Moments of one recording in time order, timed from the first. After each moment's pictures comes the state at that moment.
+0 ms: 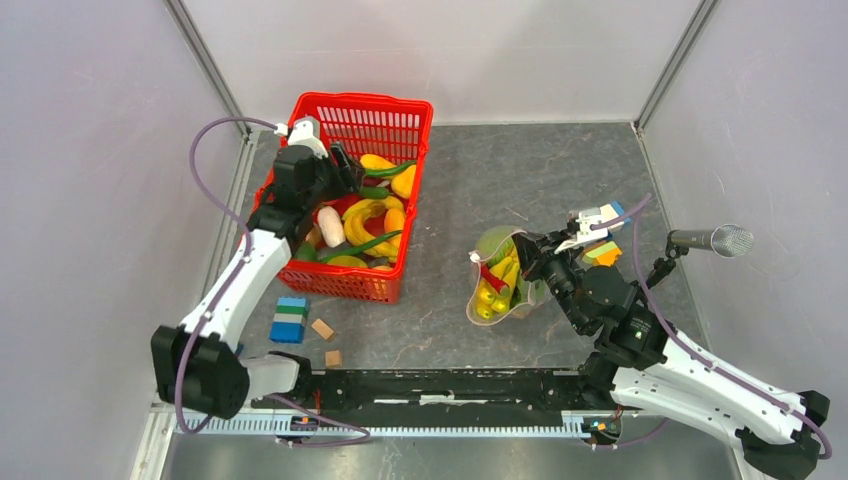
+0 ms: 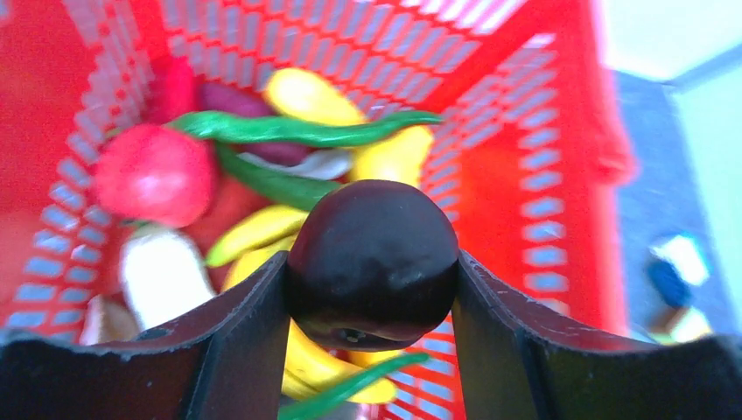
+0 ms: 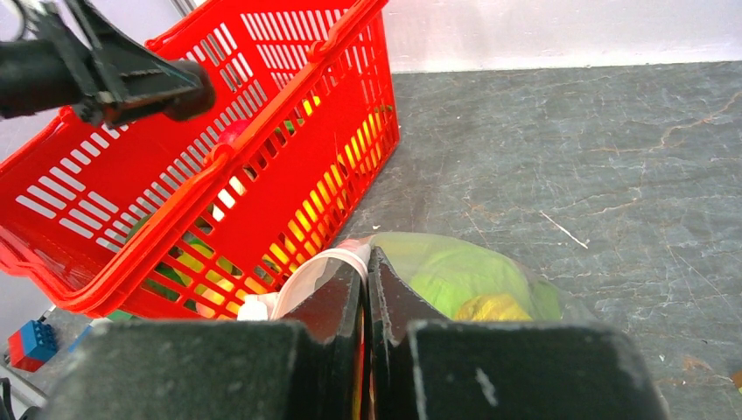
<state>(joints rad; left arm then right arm) -0.24 1.29 1.06 -0.18 -0.08 -0.44 1.00 0.59 0.64 -0.05 0.60 0.31</state>
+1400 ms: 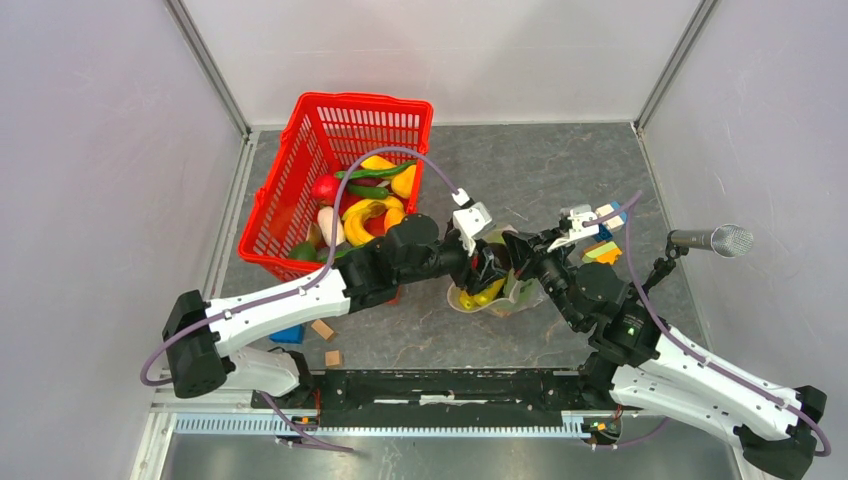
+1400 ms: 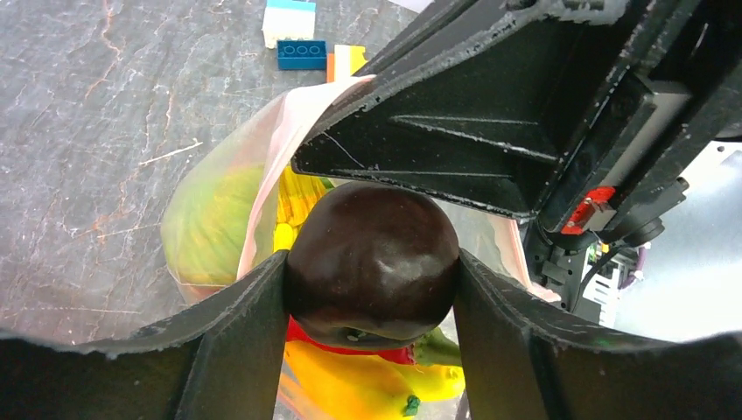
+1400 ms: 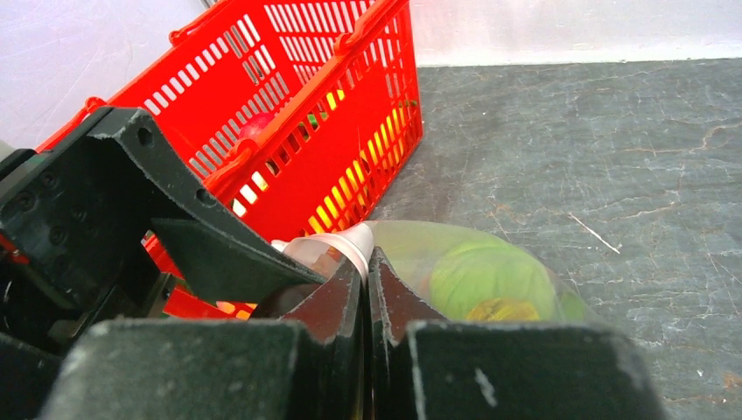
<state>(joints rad) -1.08 1.32 1.06 0.01 0.11 -0.10 1.00 0.64 0.64 -0.01 0.54 0.32</state>
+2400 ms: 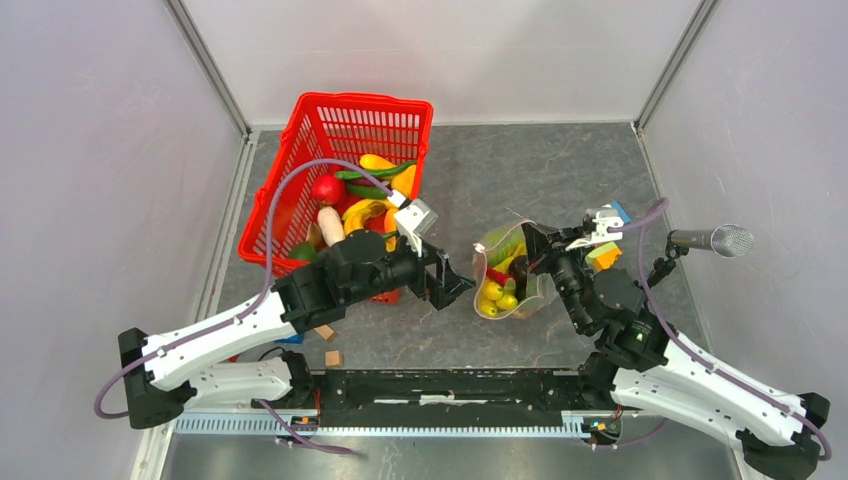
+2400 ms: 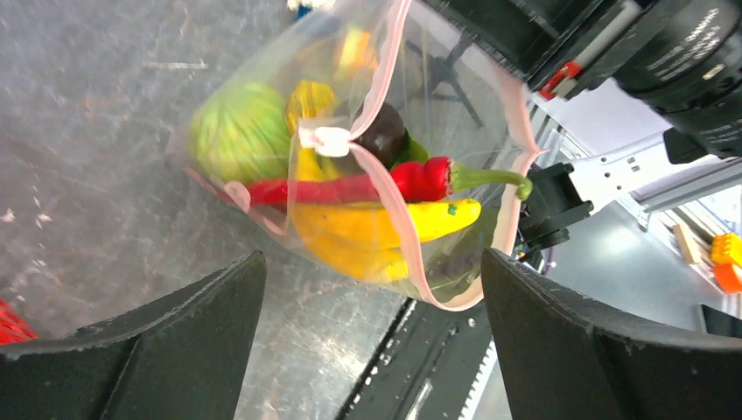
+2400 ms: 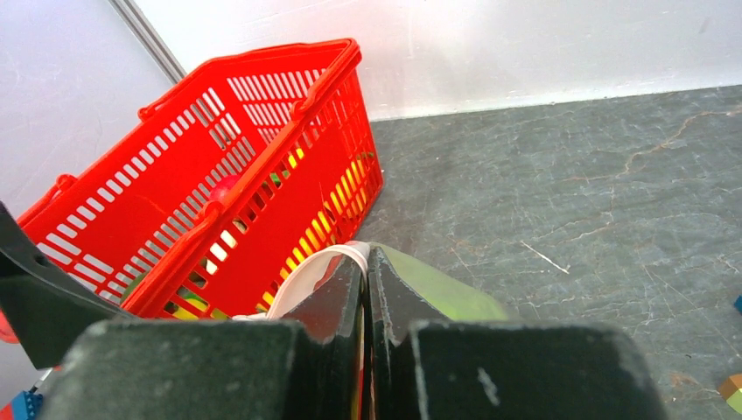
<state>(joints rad) -1.09 1.01 0.97 -0.18 -0.02 -0.37 1.00 0.58 0.62 0.06 0.69 0.27</state>
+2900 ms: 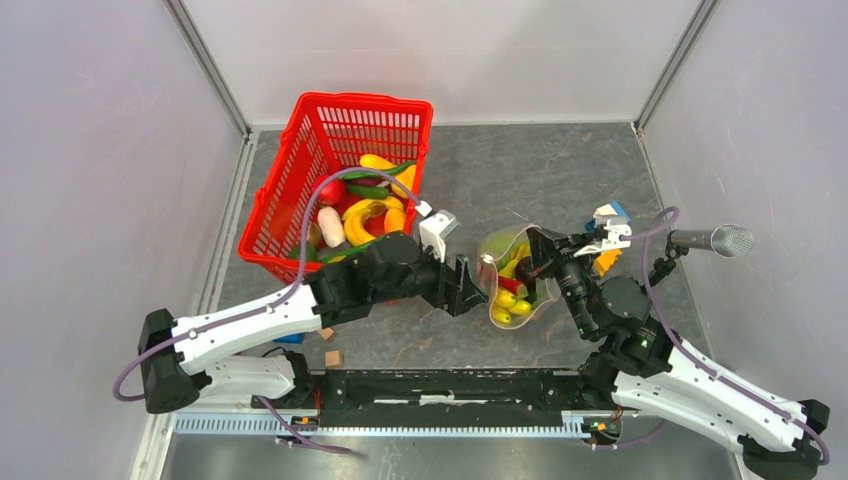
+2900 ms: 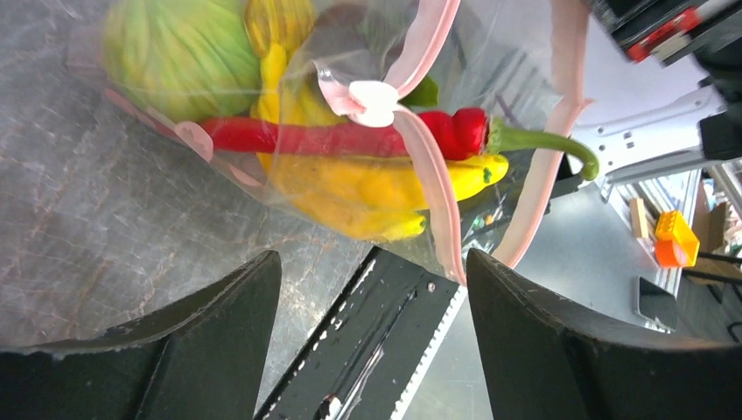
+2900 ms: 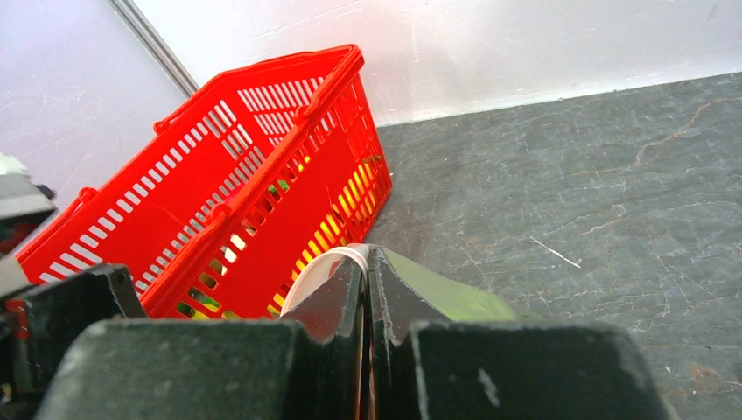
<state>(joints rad) -1.11 1.13 0.96 -0.20 0.05 -0.57 1.00 0.51 0.57 0.07 0.69 0.31</state>
